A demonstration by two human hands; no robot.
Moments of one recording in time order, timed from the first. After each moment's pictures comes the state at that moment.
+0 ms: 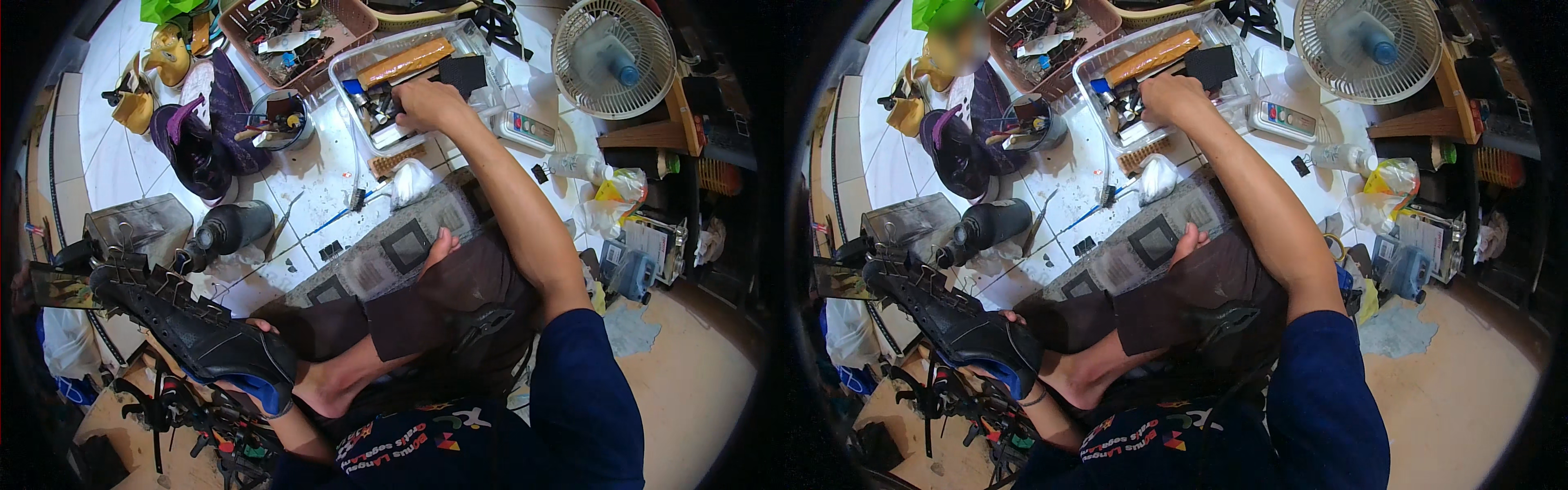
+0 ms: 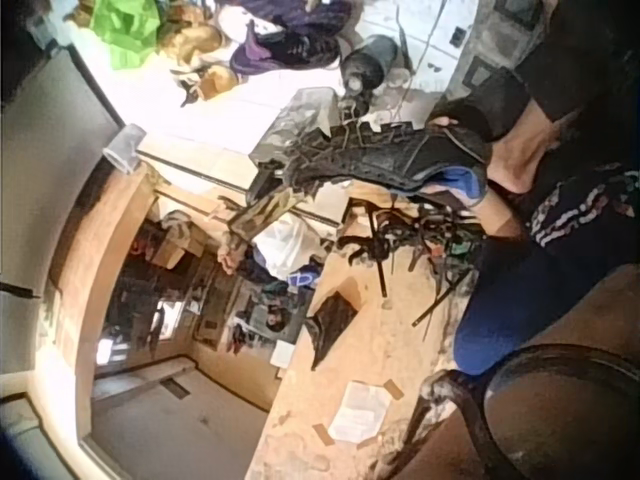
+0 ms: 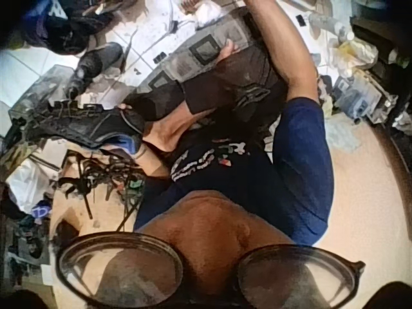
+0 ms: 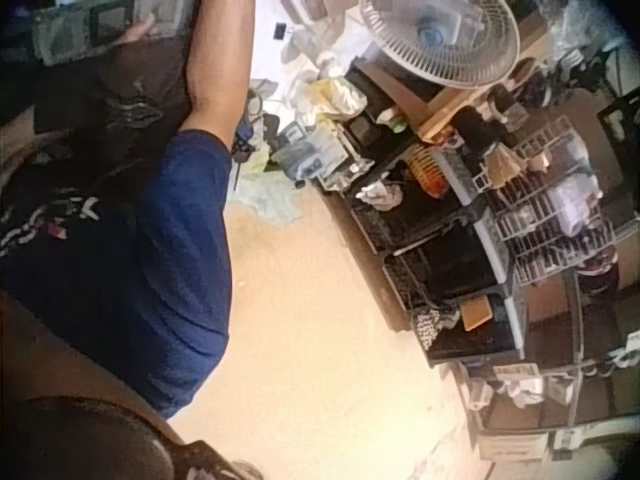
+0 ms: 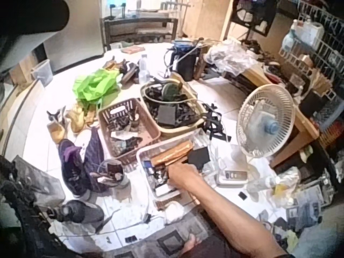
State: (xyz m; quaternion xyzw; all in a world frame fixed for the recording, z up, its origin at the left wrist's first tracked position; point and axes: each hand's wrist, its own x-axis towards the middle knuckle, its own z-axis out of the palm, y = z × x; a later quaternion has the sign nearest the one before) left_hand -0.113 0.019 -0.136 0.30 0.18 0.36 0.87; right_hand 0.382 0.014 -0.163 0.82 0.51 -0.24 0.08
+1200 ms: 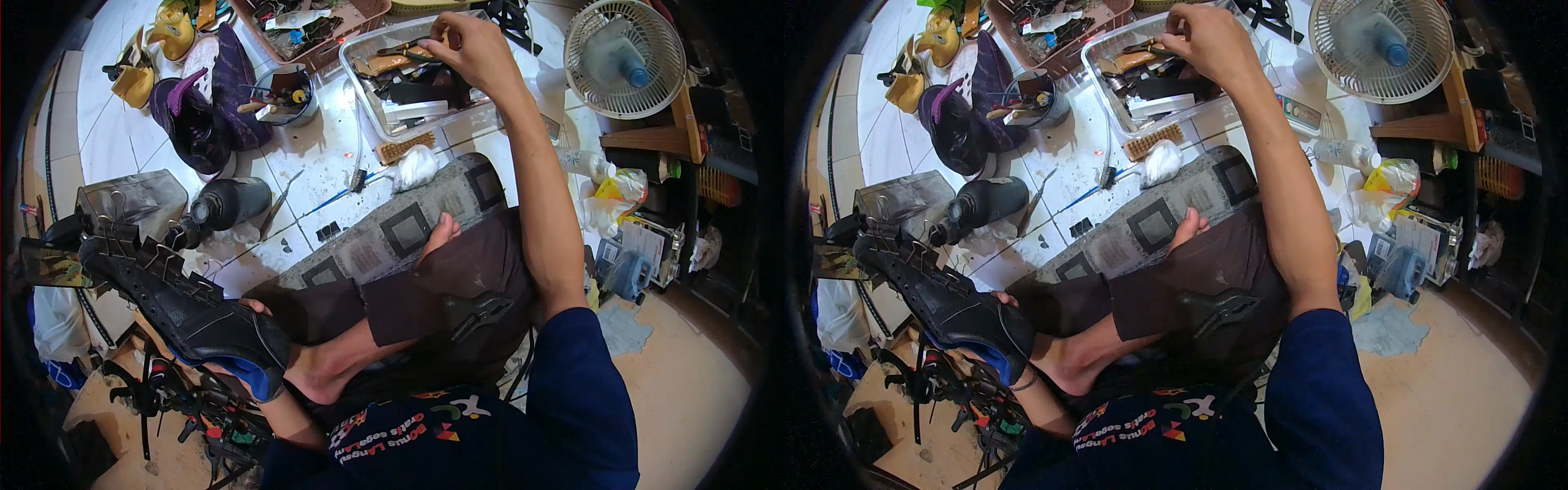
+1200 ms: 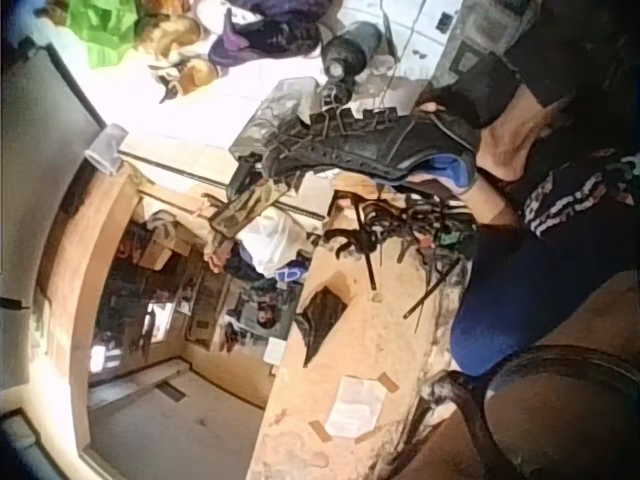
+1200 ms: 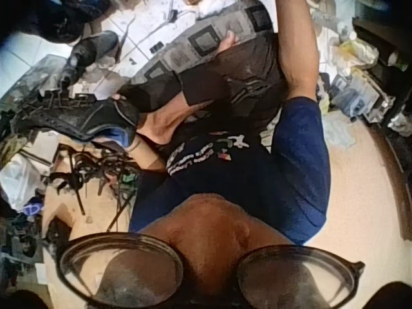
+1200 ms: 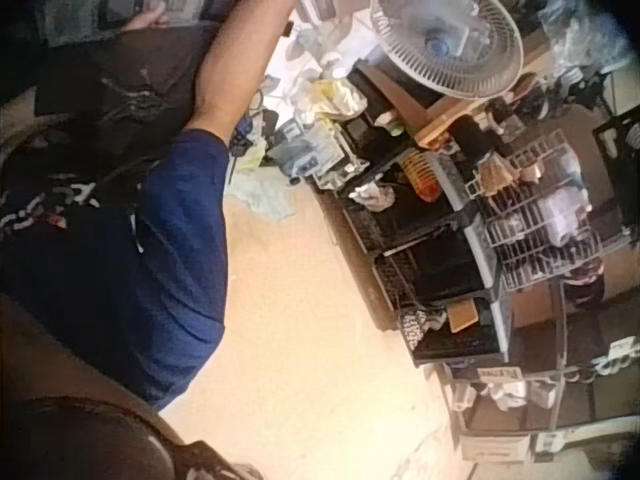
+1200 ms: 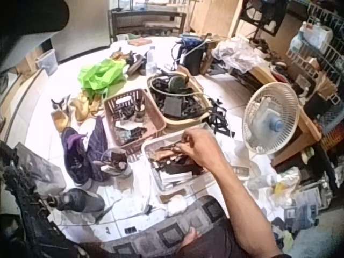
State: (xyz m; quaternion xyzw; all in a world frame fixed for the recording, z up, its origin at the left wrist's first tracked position) left_hand -0.111 0.009 -0.138 0.33 0.28 0.41 0.80; right_hand 0.417 -0.004 -0.118 0.84 0.50 -0.07 -0.20
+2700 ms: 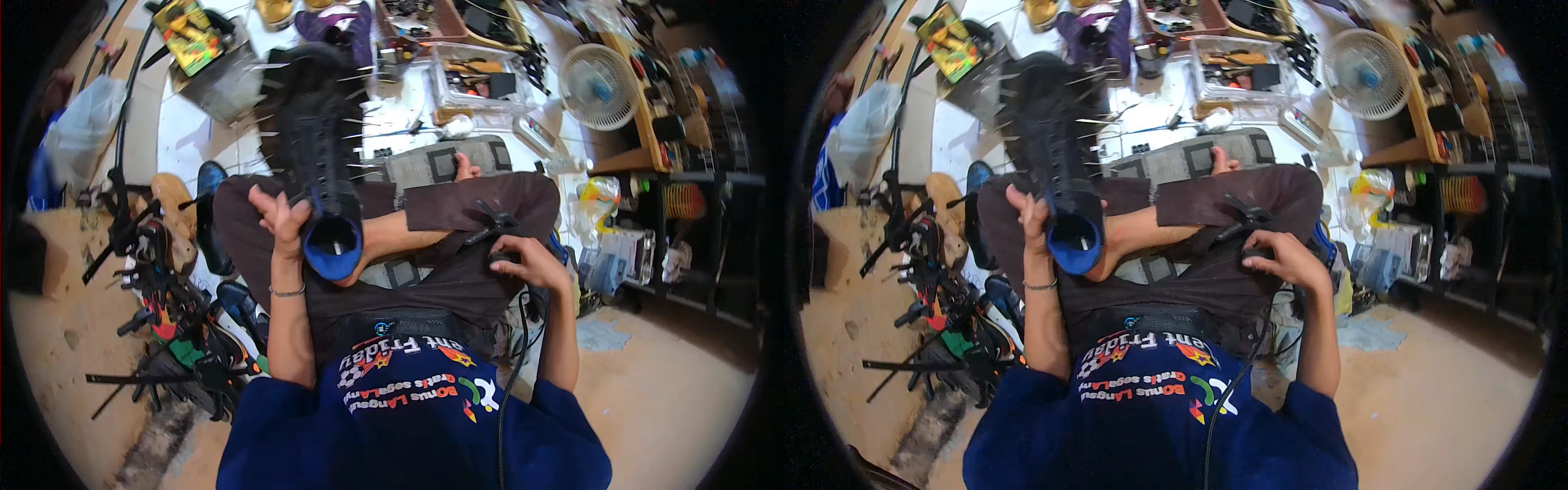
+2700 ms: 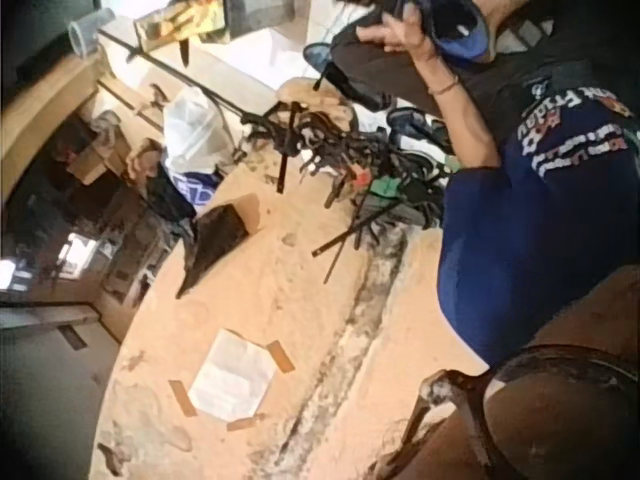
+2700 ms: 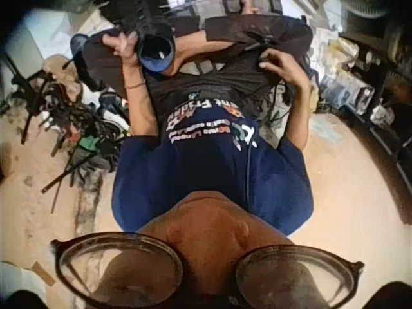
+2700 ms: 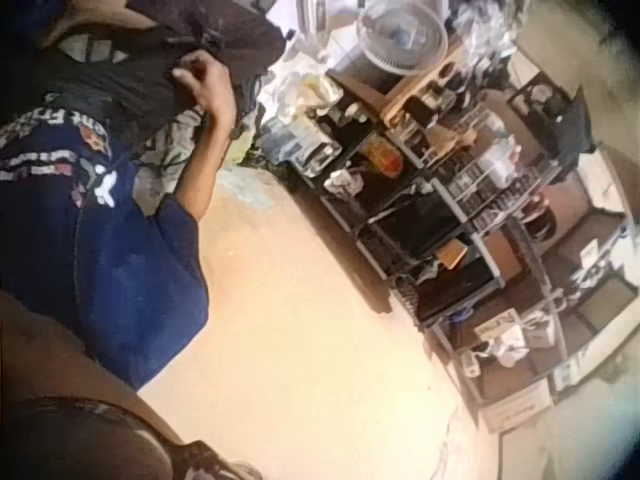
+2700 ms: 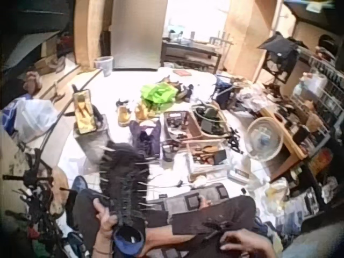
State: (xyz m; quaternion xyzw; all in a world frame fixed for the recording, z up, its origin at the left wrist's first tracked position) left_hand -0.154 -0.047 -0.118 0.43 0.19 0.31 0.83; right_hand 0.181 -0.295 0.005 0.72 0.44 -0.52 -0.13
